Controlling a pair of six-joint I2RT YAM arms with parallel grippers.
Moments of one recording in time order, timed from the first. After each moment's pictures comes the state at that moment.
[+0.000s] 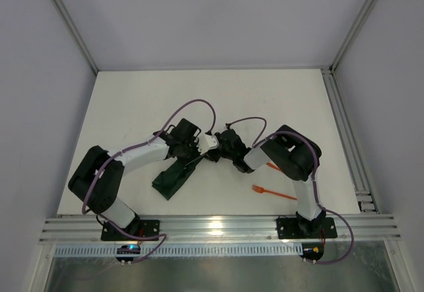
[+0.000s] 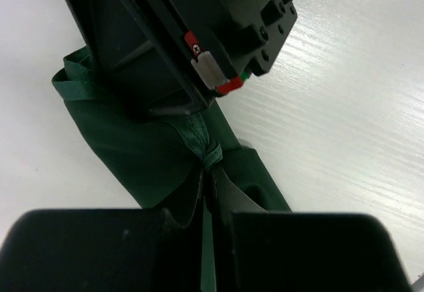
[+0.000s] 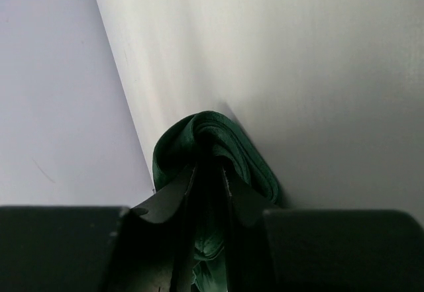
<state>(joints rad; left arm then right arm) -0.65 1.56 0.91 -0.45 0.18 0.48 0.76 2.04 0.81 0.77 -0.15 1.39</state>
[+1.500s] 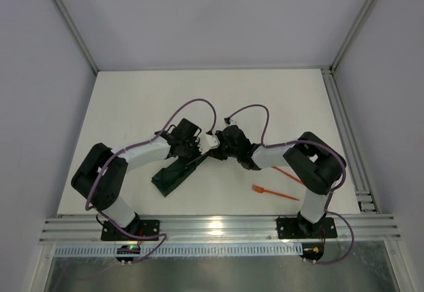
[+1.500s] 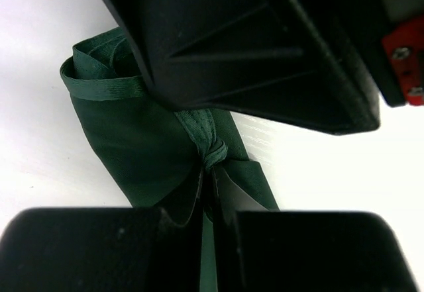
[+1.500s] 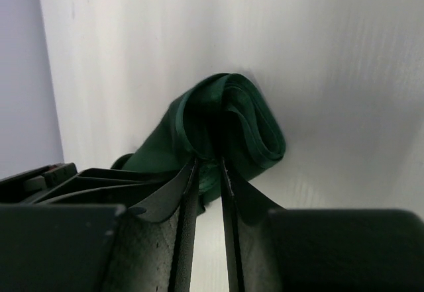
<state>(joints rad) -0.65 1.62 0.91 -0.41 0.20 0.49 0.78 1.80 0.80 0.41 -0.11 1.00</state>
